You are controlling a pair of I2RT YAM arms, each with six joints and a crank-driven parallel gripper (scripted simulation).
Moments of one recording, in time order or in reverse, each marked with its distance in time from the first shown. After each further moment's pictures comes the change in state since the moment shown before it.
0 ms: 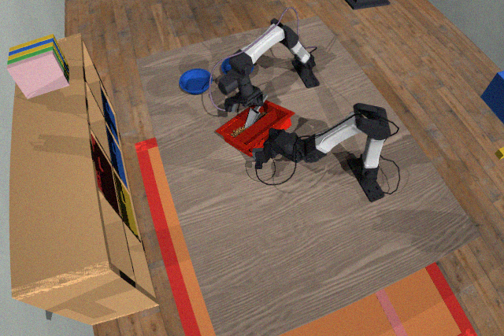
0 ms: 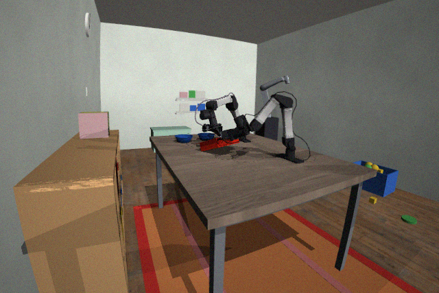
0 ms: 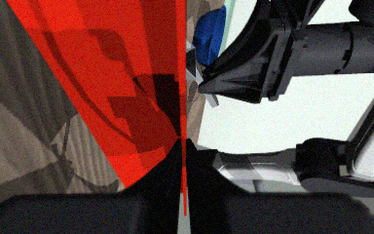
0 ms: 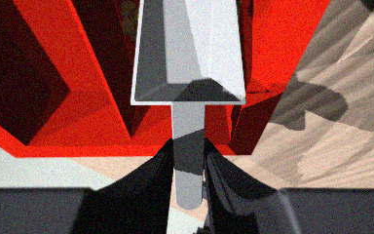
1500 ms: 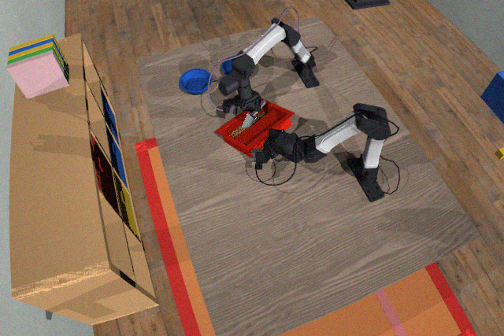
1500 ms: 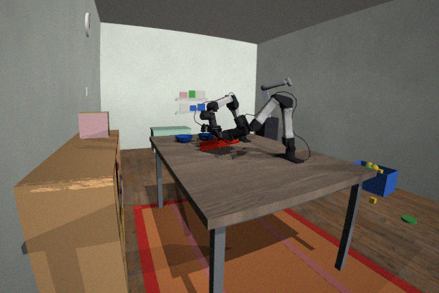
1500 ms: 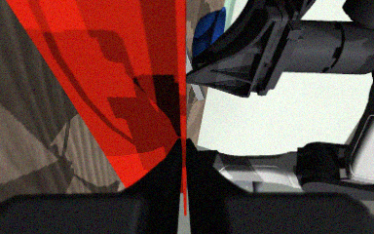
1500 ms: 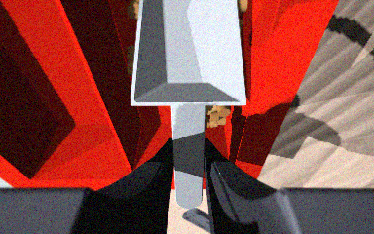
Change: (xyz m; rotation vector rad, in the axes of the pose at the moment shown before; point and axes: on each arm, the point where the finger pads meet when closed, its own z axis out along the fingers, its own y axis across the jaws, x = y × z) left arm -0.002 0.000 -0.001 0.000 -0.004 -0.001; right arm -0.021 0.000 0.015 -0.007 -0.111 0.009
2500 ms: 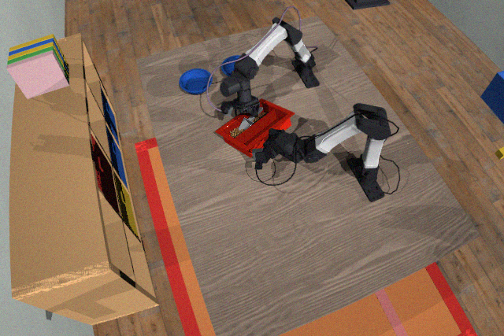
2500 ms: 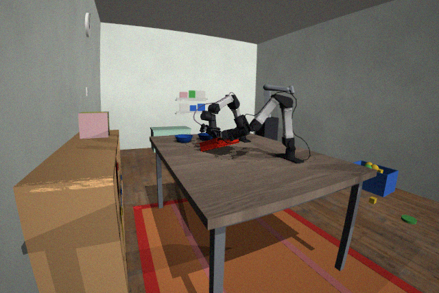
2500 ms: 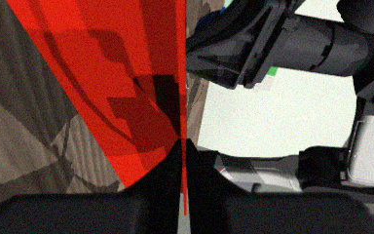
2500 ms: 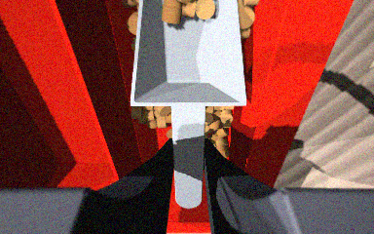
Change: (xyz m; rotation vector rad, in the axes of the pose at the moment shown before) left arm 0.000 0.000 0.000 0.000 0.000 0.000; right arm -0.023 0.001 0.019 -0.002 -0.133 -0.012
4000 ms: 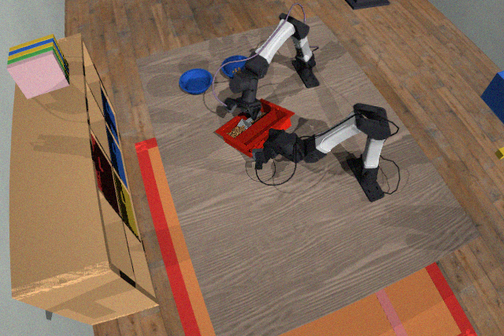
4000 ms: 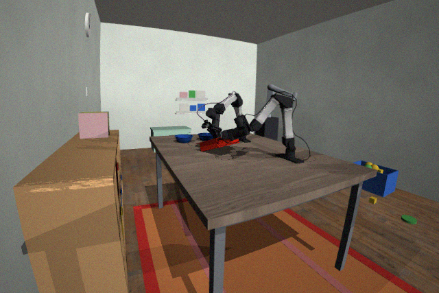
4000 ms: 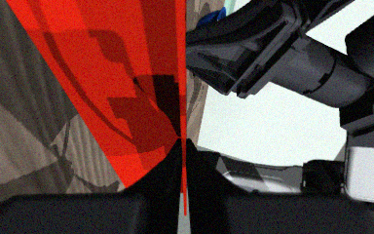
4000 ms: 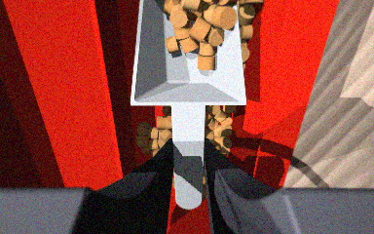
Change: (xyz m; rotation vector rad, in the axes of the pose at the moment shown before) left arm 0.000 0.000 0.000 0.000 0.000 0.000; right arm -0.017 0.007 0.004 0.098 -0.210 -0.054
